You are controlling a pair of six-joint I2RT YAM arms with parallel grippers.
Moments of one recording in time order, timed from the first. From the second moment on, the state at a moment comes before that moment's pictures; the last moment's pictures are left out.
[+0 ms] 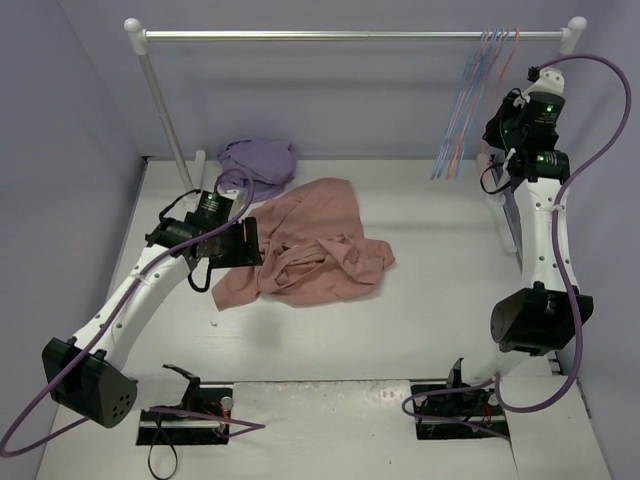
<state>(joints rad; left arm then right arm) -0.39 1.26 1.22 -0.93 0.08 -0.43 -0.15 1.62 1.78 -0.44 -0.03 0.22</state>
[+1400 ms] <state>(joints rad) -0.39 1.31 1.21 -0.91 0.09 -0.41 -0.09 1.12 1.31 -0.59 0.10 0.29</state>
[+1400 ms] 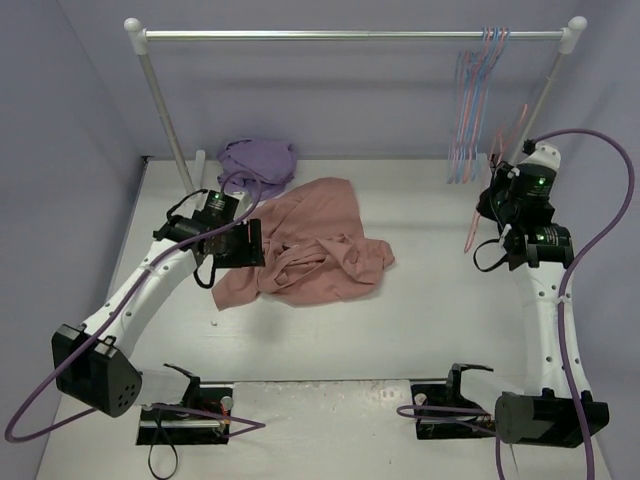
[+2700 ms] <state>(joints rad) -0.39 1.44 1.15 -0.77 0.12 -0.42 0.22 0.82 1.07 -0.91 -0.22 0.40</state>
